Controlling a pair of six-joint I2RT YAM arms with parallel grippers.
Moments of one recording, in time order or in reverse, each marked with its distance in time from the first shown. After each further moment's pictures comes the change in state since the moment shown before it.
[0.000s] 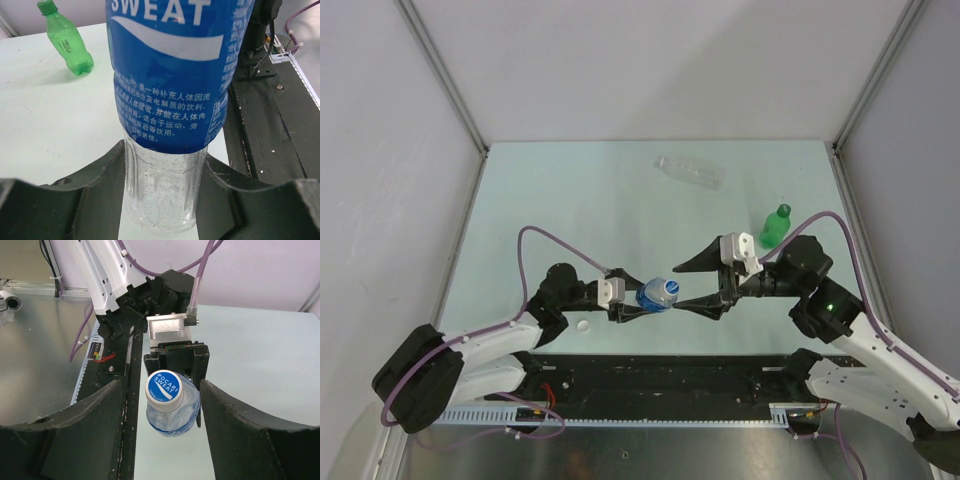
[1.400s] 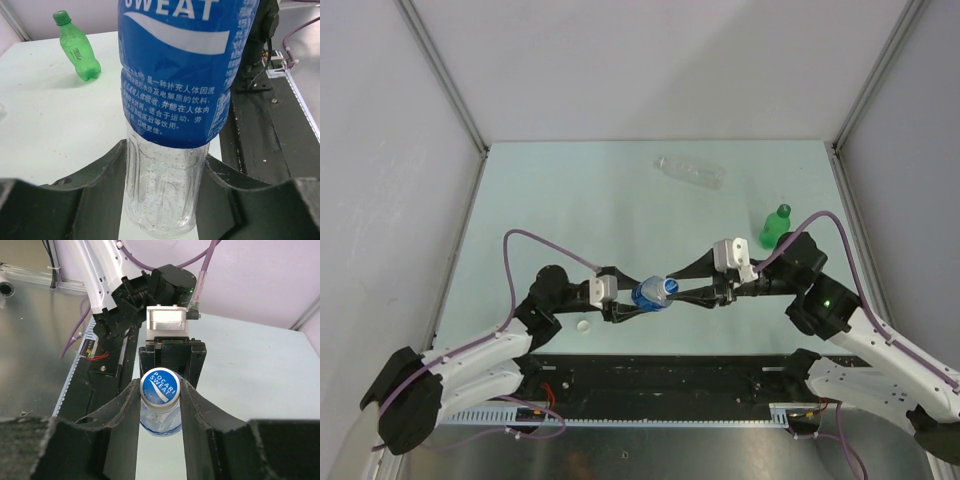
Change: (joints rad) left arm 0.002 -0.153 0.010 -0.113 -0.031 -0.053; right arm 0.044 0.062 0.051 -0.019 0.000 -0.107
